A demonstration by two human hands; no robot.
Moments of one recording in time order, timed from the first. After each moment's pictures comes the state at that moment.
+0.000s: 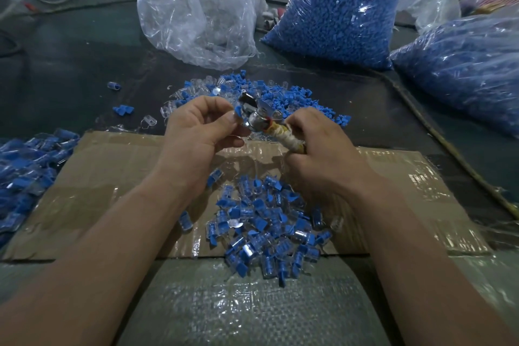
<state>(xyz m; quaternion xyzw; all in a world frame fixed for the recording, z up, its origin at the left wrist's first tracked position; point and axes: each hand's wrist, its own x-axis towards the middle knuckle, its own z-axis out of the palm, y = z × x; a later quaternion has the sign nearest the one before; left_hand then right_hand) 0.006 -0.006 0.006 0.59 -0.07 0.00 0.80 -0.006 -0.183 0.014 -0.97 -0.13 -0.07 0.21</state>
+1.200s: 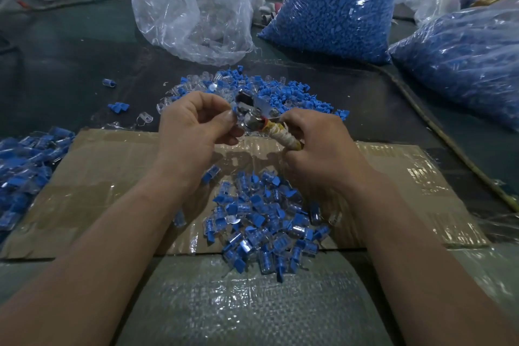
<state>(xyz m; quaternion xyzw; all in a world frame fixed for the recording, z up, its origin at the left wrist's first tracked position) 0.003 -0.006 0.006 0.69 -0.07 0.06 0.72 -0.008 -0.181 0.016 -0.96 -0.14 -0.10 0.22</state>
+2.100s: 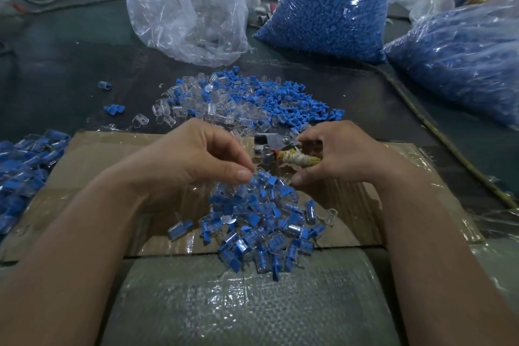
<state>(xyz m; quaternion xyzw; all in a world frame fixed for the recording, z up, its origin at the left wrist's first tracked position) -0.002 0.017 0.021 0.74 -0.24 -0.25 0.57 -0.006 -0.218 0.026 -0.98 -0.09 0.07 0.17</state>
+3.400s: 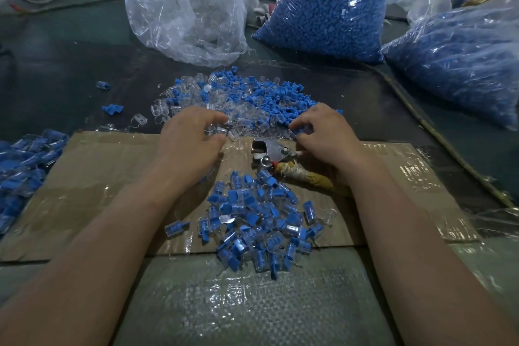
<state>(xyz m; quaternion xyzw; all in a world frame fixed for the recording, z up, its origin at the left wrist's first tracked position) 0.012 -0.002 -0.003 0.93 -0.10 0.09 0.33 0.031 -0.217 -0.002 -0.99 -0.03 -0.04 0.15</state>
